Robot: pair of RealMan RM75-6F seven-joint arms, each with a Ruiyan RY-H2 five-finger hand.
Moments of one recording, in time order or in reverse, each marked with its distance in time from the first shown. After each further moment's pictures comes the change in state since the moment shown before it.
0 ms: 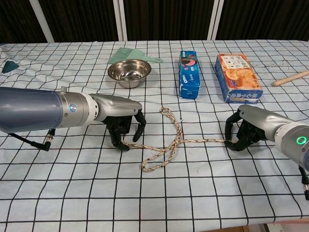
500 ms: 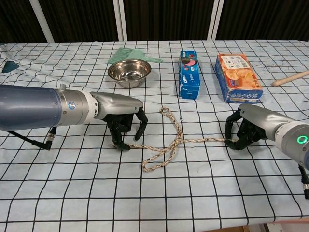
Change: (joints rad) left arm 0.014 0.012 -0.015 -0.013 0.033 -0.011 -0.009; right arm 0.004 0.003 -0.004 -0.004 -0.002 0.006 0.009
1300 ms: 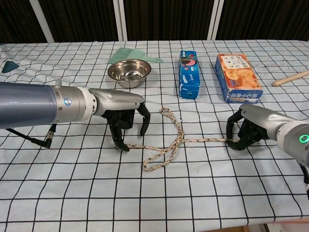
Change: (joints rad) left arm 0.045 0.014 -0.043 -0.013 0.097 -0.019 -0.059; right arm 0.011 0.015 -0.011 -0.012 0.014 -0.001 0.009
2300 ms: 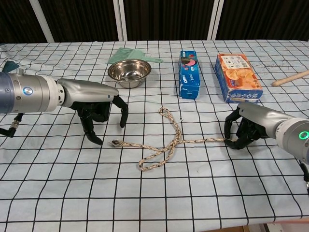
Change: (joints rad) left arm 0.099 0.155 0.014 -0.059 0.185 -0.050 -0.078; right arm 0.028 0.024 -0.005 -0.046 0.033 0.011 -0.015
